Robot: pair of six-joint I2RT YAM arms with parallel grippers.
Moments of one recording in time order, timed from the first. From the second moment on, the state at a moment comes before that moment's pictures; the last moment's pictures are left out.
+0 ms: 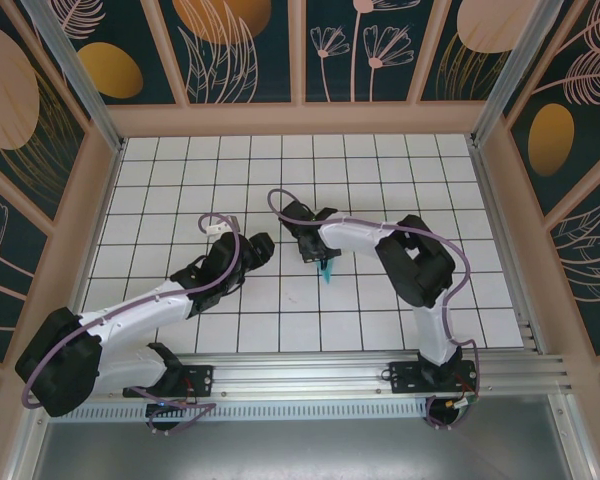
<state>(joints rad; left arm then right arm) -0.74 1.20 0.57 0.04 -0.27 -1.01 0.81 2.04 1.37 -0.70 0.32 0.60</state>
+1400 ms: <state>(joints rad) -0.74 1.16 0.58 0.00 -0.36 -0.97 0.74 1.27 1.04 -0.47 0.70 0.52</state>
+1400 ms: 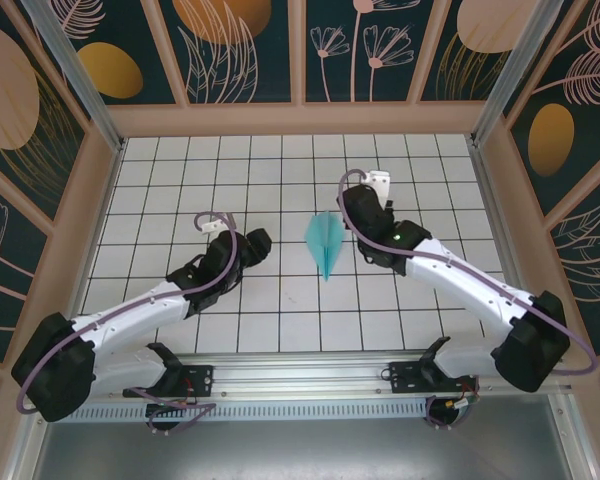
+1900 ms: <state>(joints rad) -0.72 1.05 0.58 -0.08 -0.65 -0.81 0.20 1.13 0.43 0.05 0.63 0.37</state>
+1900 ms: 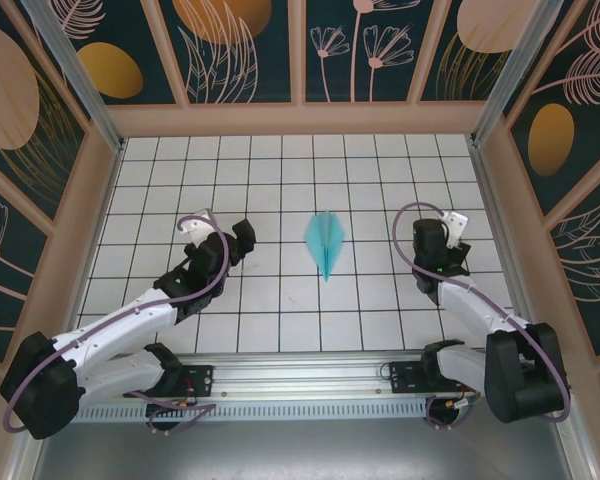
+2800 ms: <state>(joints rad) -0.51 1.01 0.43 0.08 -0.80 -0.47 -0.03 1.55 0.21 1.10 0.04 0.12</state>
